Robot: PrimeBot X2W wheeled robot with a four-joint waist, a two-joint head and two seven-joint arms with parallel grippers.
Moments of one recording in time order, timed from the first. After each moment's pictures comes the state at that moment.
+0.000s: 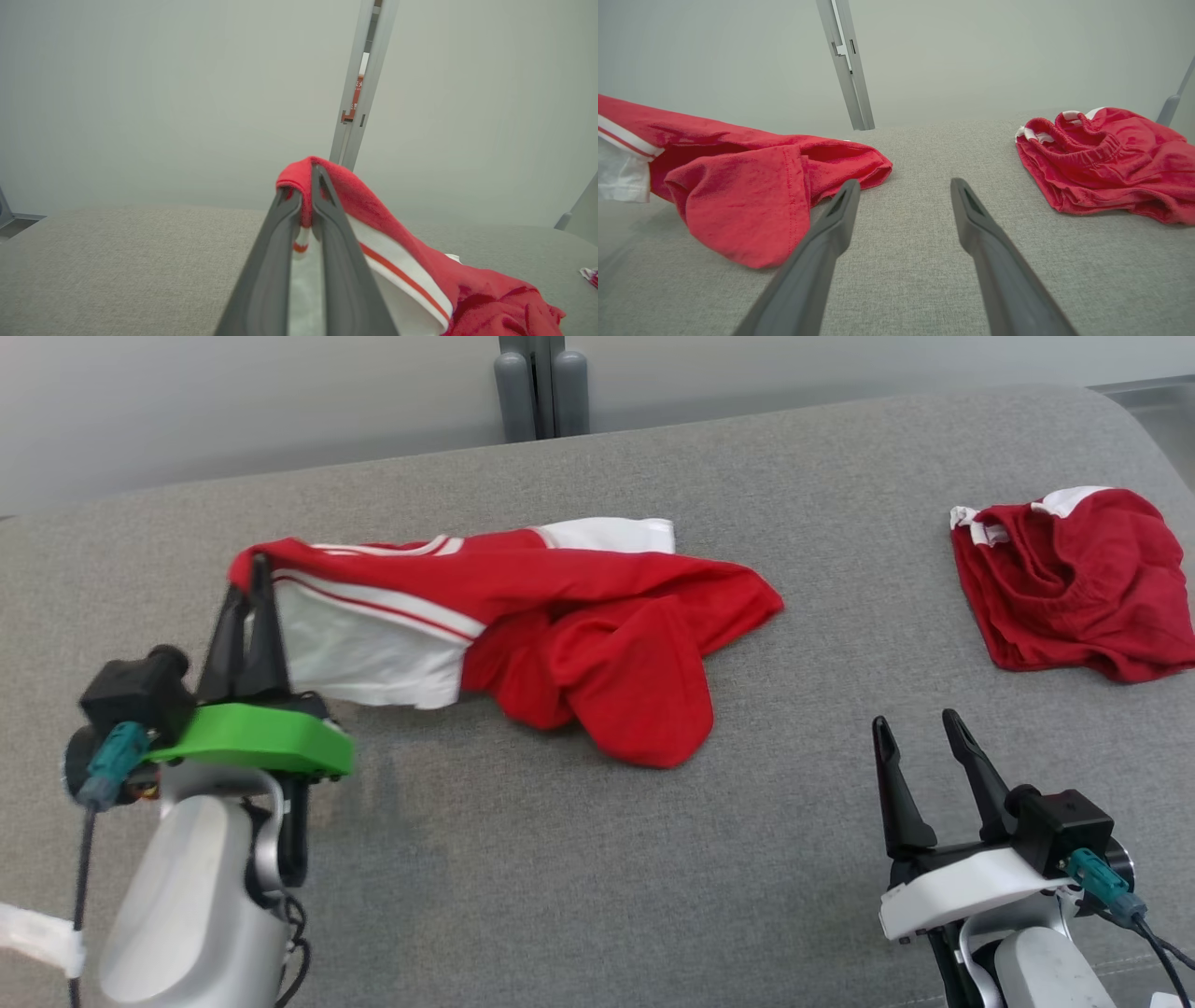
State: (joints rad) left arm -0.44 0.18 -0.21 0.33 -0.46 0.07 -0.26; right arm -0.07 -0.05 0.04 0.19 0.17 0.13 -0.26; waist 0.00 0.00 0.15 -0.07
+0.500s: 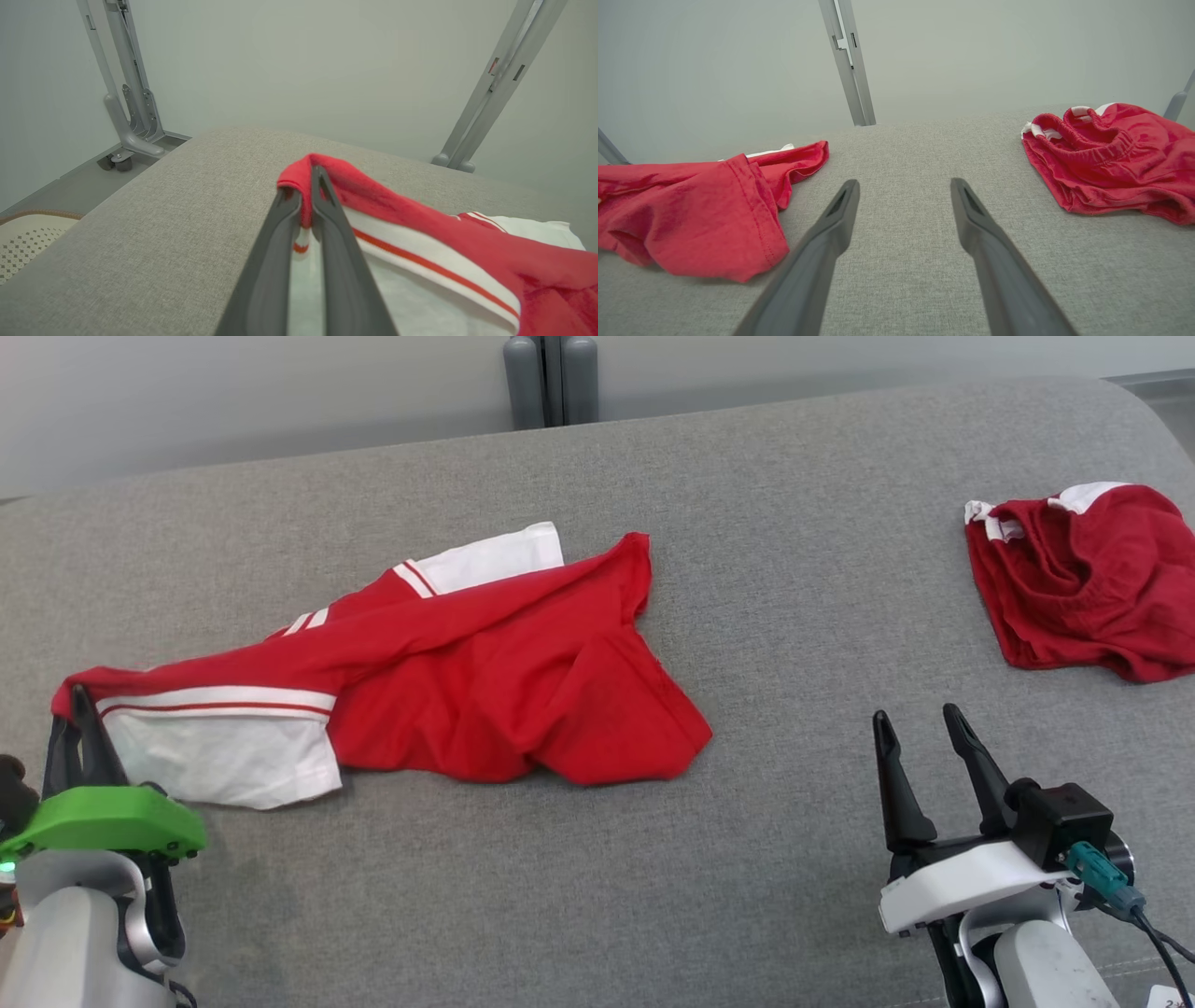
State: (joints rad) left arm -0.34 0.27 0.01 0.51 -0.50 0.11 -0.26; right arm -0.09 -0.05 0.04 0.20 0.17 0.13 -0.26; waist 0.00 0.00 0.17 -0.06
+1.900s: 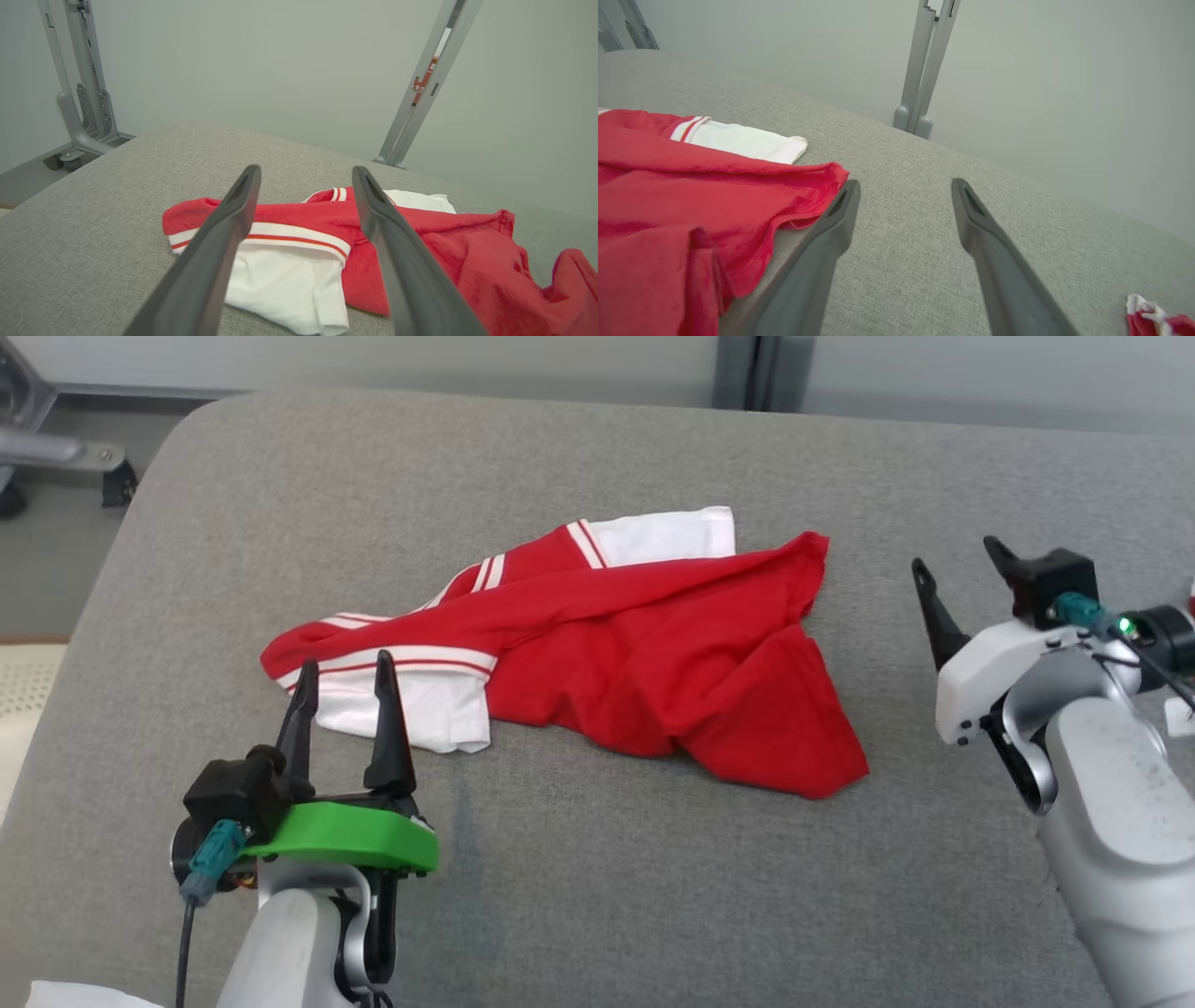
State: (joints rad) left arm -0.24 0.05 -0.17 0.26 -0.39 0.02 -0.26; right arm -0.54 -0.24 0.10 0.53 0.03 0.13 -0.03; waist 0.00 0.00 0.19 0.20
